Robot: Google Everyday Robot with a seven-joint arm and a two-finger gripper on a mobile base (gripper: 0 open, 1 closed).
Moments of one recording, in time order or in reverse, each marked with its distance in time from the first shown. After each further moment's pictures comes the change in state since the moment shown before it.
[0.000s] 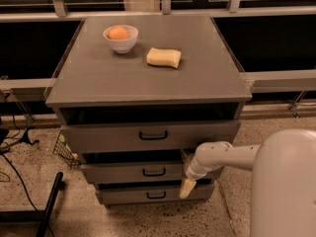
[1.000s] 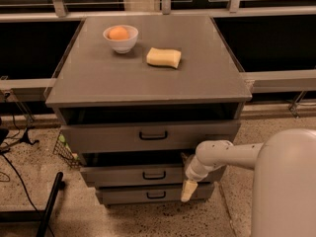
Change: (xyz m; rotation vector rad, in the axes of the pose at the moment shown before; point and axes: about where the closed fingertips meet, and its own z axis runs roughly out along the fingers) arm -0.001 0.015 -0.008 -0.070 0.012 0.019
